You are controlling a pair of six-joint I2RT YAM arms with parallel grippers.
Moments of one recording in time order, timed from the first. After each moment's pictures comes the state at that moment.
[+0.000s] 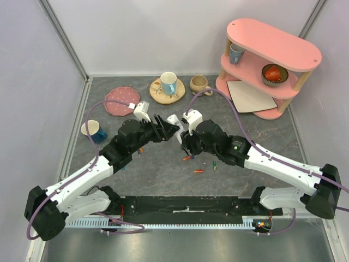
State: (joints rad) left arm -0.70 0.98 0.69 0.09 0.03 -0.77; right arm 0.99 1.21 1.02 -0.39 0.17 0.24
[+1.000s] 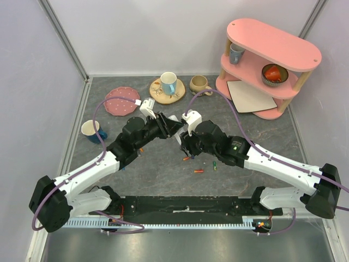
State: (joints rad) left arm -0.72 1.10 0.71 0.26 0.09 -0.77; right arm 1.00 1.22 1.02 -0.39 0.16 0.24
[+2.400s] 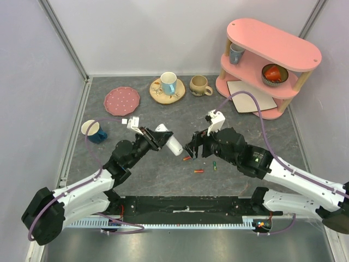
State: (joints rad) left arm -0.72 0.94 0.36 0.62 -0.02 -0.83; right arm 1.00 0.99 0.93 -0.34 0.21 0.46
